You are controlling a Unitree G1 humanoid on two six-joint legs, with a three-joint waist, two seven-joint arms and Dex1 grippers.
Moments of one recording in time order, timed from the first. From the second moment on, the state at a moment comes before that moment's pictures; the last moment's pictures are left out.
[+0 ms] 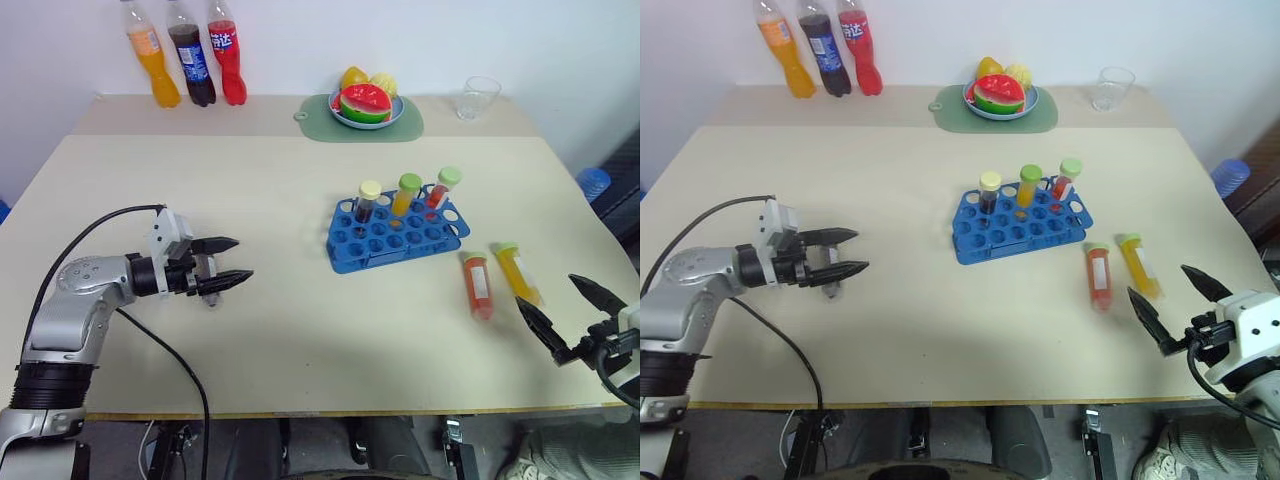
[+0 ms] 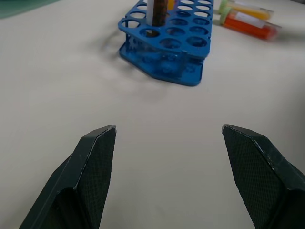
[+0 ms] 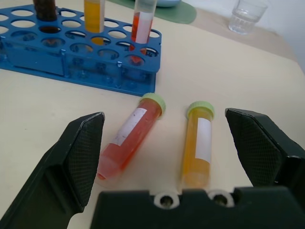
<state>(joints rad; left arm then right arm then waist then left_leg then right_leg) -0.27 0.76 0.10 0.00 -0.48 0.35 -1.17 0.48 -0.58 -0.62 -0.44 0.47 0.18 0.64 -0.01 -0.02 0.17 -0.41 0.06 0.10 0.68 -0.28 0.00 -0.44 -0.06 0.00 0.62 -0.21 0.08</state>
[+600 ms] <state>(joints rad) -0.31 0.76 0.11 0.00 -0.54 0.35 -1.27 0.40 -0.61 -0.61 -0.44 0.48 0.24 0.64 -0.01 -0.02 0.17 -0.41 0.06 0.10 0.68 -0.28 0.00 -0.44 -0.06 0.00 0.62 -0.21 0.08</state>
